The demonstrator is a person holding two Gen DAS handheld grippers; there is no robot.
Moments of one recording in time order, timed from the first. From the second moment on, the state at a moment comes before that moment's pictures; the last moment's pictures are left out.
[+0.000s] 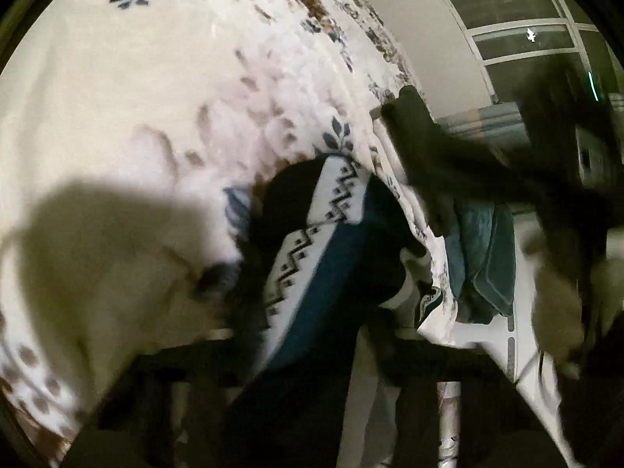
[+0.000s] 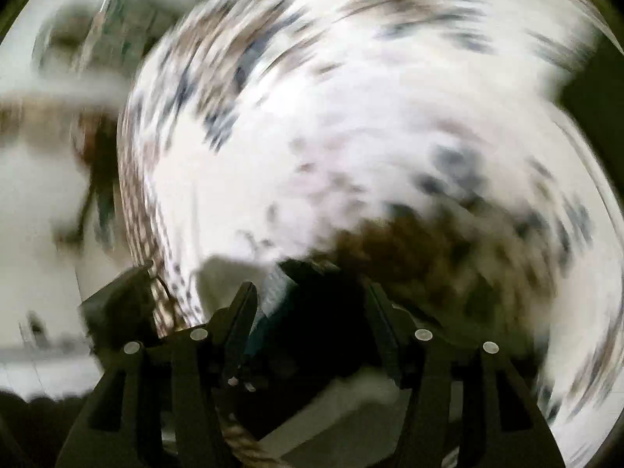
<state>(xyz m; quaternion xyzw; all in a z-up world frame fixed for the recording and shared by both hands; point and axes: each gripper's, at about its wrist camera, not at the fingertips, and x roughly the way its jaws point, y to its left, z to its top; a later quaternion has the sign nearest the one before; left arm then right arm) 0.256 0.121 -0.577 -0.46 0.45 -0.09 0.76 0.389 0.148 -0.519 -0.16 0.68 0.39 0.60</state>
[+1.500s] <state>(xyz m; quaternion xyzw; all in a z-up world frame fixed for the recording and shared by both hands) 0.303 0.163 -0.547 -0.24 0.57 0.03 0.79 0.426 -0.205 -0.599 0.30 0.64 0.15 0.70</state>
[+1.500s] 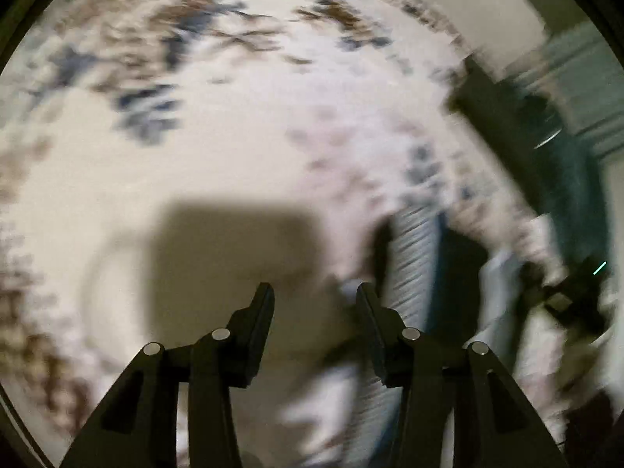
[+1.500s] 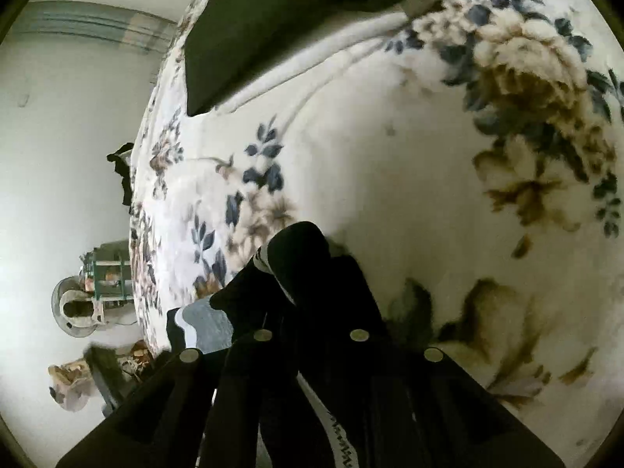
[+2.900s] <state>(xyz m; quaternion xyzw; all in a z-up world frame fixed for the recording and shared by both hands) 0.361 0.121 -0.586 -0.35 0.58 -0.02 0.73 0.221 -0.285 -0.614 0.43 0.66 0.05 0.61</state>
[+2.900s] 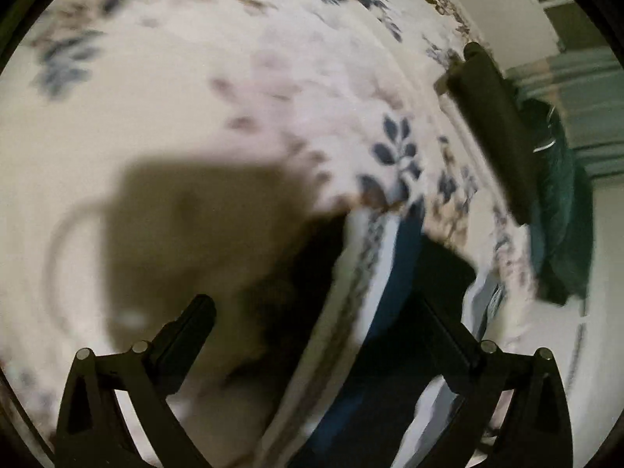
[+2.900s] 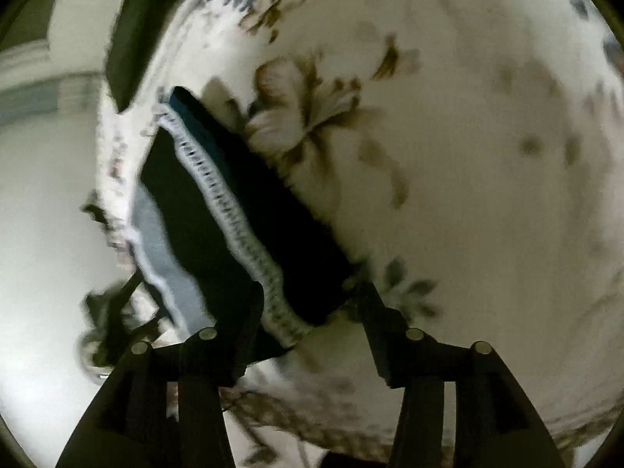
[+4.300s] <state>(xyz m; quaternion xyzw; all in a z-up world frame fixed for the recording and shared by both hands) 0.326 0.076 -0.604 -0.42 0.54 -0.19 0.71 0.355 -0.297 -0.677 0.37 0.70 0.36 0.48</state>
